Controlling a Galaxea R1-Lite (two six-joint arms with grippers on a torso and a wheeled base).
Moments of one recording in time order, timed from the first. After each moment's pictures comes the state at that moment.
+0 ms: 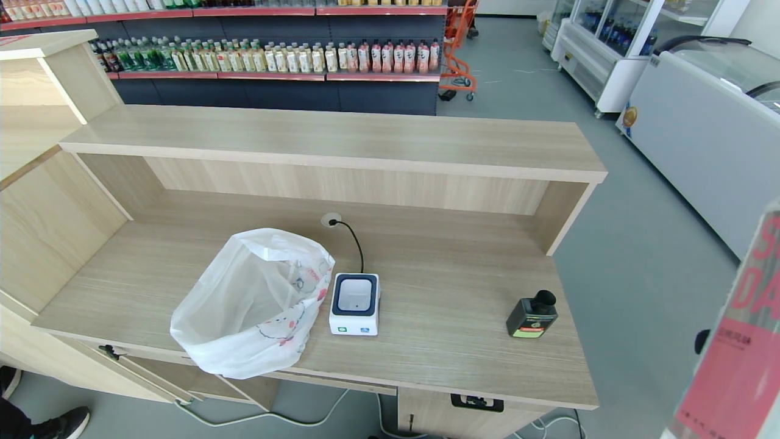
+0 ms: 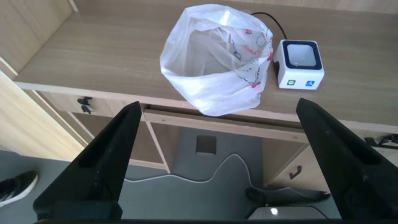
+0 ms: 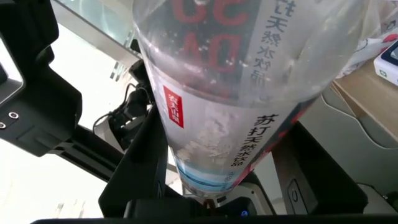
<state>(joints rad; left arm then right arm) 0.00 0.00 0.00 0.00 0.00 0.00 0.49 0.93 -0.63 -0.31 0.89 0.46</state>
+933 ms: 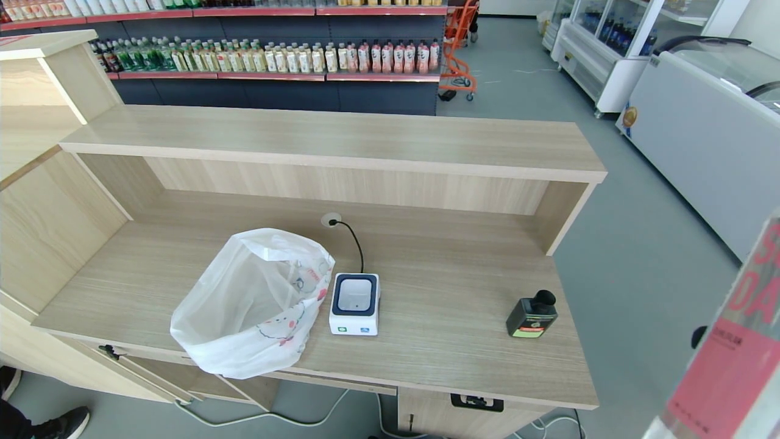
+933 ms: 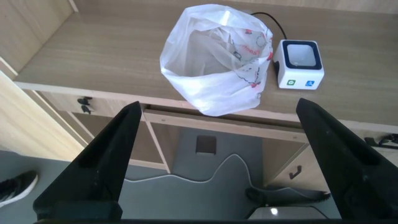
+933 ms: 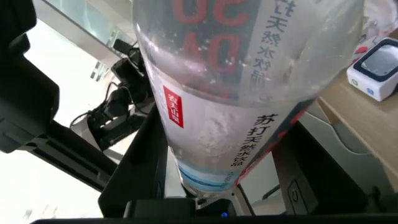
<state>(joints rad) 0.00 0.00 0.00 0.00 0.00 0.00 0.46 0.92 -0.61 -0.32 0.86 0.35</state>
